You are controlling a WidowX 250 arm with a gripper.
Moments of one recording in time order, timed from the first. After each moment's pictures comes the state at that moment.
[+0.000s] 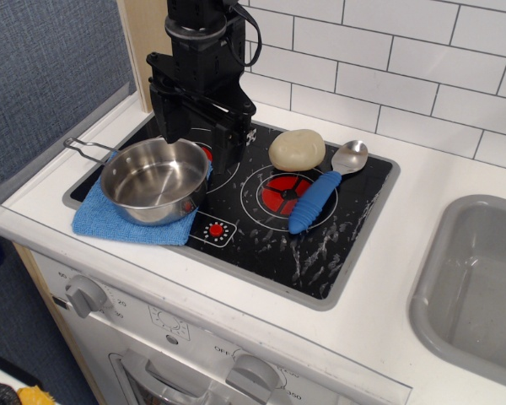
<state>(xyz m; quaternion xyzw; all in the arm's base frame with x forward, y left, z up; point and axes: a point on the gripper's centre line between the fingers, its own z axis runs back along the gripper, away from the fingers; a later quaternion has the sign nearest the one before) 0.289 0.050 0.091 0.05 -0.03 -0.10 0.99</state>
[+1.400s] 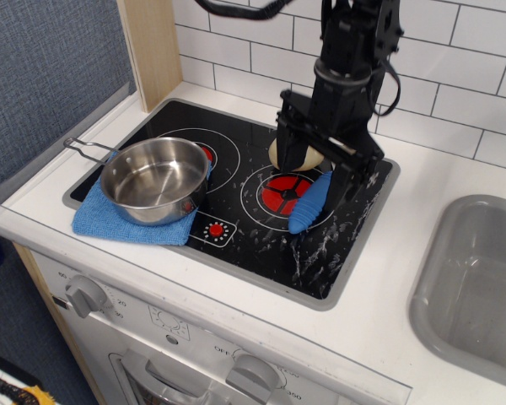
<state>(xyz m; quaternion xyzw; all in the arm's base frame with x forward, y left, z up) 0.333 -0.037 0.046 0.05 0.02 -0.18 0.98</state>
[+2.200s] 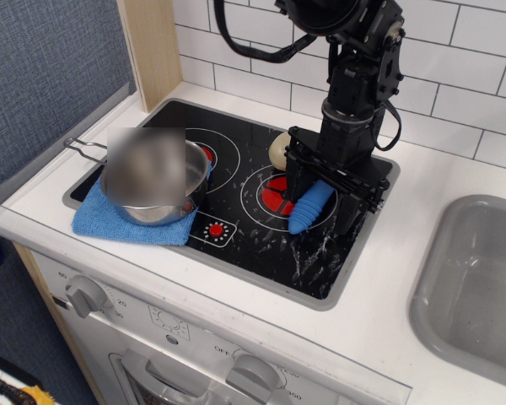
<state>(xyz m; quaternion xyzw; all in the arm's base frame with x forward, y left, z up) 0.343 -0.041 0.009 0.04 0.01 -0.15 0.99</state>
